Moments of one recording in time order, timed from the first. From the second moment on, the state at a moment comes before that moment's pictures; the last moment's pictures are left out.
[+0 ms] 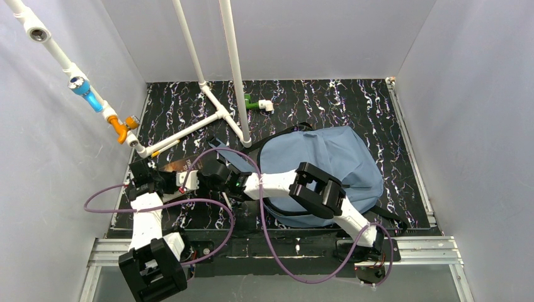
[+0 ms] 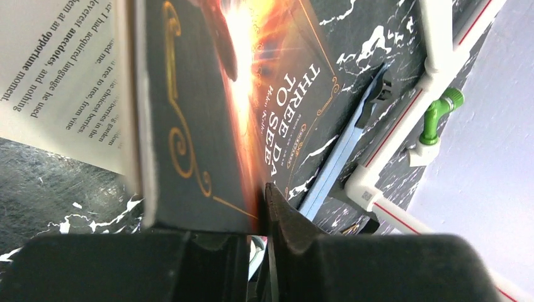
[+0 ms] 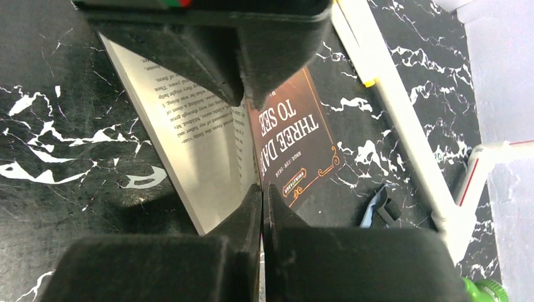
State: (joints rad) left arm 0.42 0.93 0.47 -0.45 0.25 -1.07; right arm 1.26 2.29 1.60 0.30 0.03 -0.68
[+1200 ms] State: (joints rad) left arm 0.42 0.84 0.72 -0.70 0.47 -0.91; right arm 0.97 1.99 1.40 0.12 -0.33 1.08
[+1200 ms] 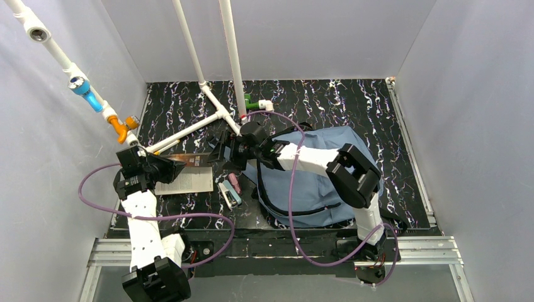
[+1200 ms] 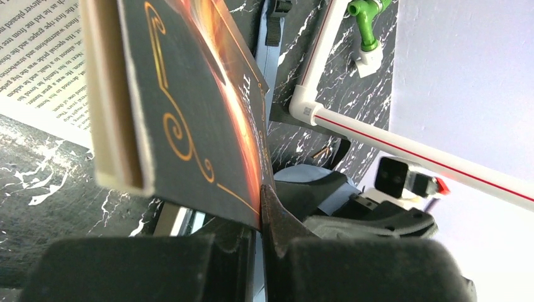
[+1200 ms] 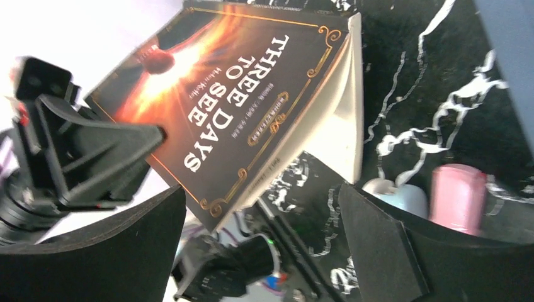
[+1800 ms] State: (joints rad) left arm 0.40 0.83 0.75 -0.75 0.51 -0.93; right arm 0.97 2.02 1.30 0.31 -0.25 1.49
